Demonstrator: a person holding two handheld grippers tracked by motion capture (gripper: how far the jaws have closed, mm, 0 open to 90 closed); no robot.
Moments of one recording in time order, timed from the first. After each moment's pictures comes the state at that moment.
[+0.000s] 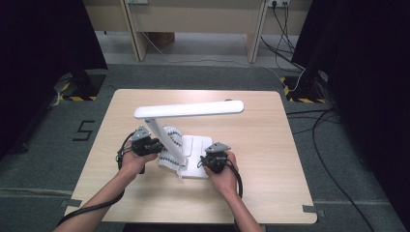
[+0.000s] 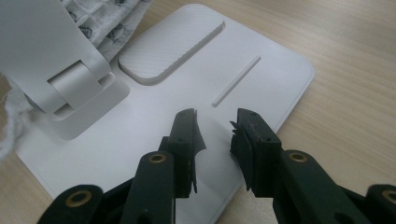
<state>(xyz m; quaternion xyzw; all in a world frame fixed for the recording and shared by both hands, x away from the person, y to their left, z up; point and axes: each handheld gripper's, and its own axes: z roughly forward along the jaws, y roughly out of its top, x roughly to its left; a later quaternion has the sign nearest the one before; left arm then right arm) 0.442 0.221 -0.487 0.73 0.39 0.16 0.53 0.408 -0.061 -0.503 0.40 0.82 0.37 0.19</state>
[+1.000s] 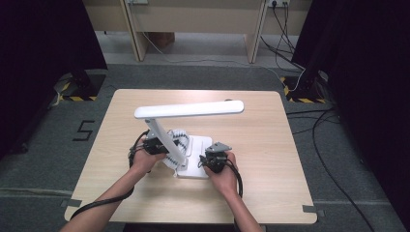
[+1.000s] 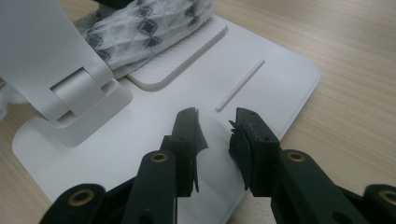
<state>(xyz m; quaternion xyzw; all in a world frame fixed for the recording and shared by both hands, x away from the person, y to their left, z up) 0.451 0.197 -0.504 0.77 0.38 0.16 0.48 0.409 -0.062 -0.506 0.40 0.81 0.39 0.18</state>
